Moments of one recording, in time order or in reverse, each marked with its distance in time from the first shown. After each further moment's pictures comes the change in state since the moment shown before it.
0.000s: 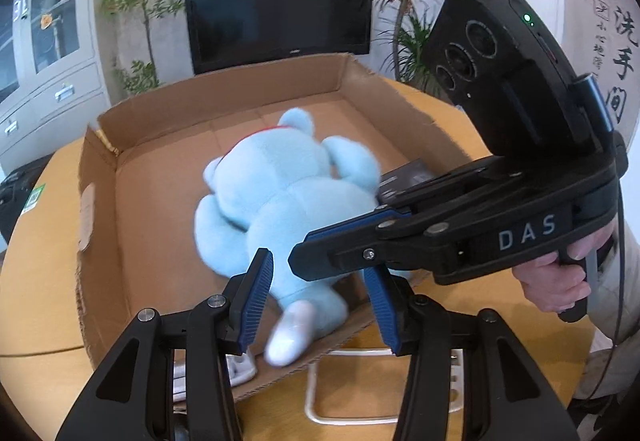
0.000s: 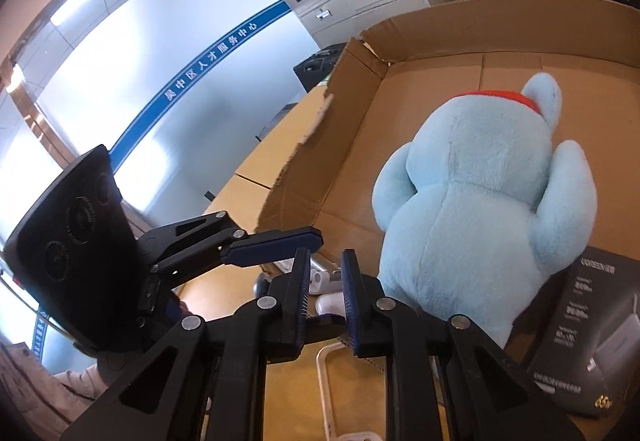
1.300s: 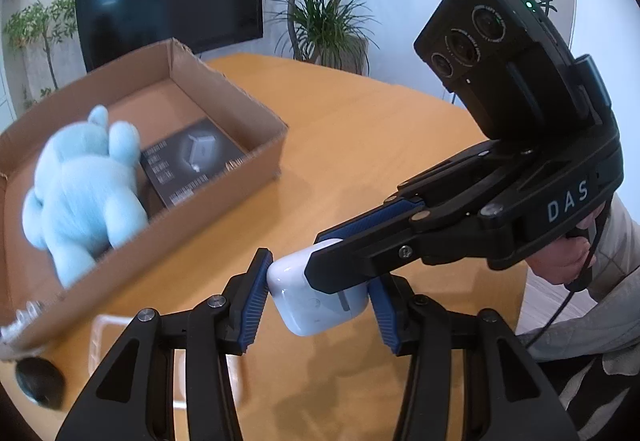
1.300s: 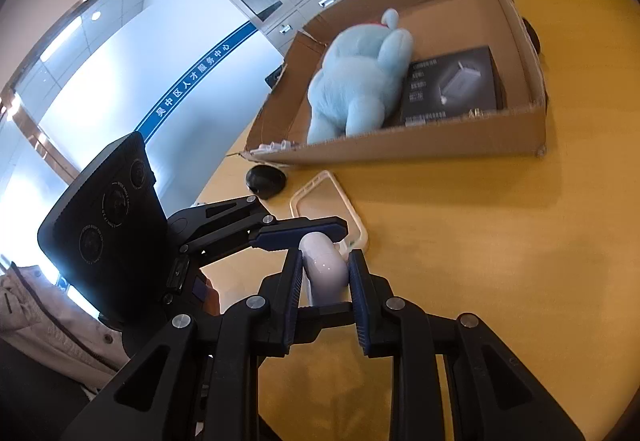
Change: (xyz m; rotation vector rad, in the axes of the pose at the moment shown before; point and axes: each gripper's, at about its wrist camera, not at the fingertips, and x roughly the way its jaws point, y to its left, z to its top) left arm -0.010 -0.189 -0.045 0.195 0.037 -0.233; right arm -0.162 -0.017 -0.184 0.123 -0.096 -0.049
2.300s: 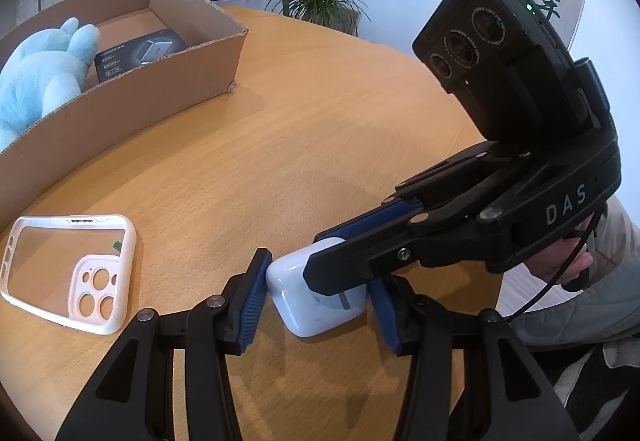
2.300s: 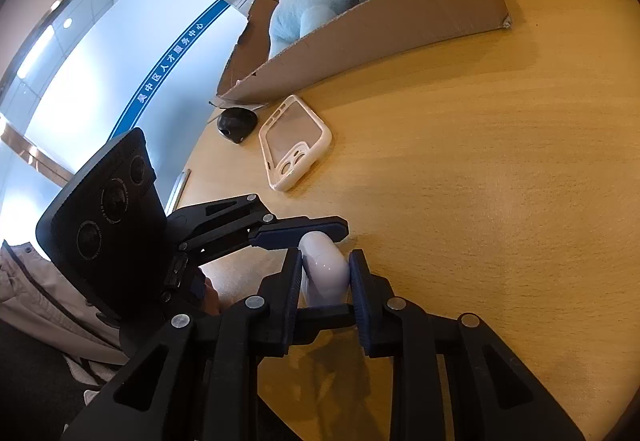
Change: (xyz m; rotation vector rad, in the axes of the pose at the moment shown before) left arm 0.031 -0.034 -0.067 -0.105 0.108 -0.103; right arm 0.019 -0.032 -0.073 0.131 0.121 0.003
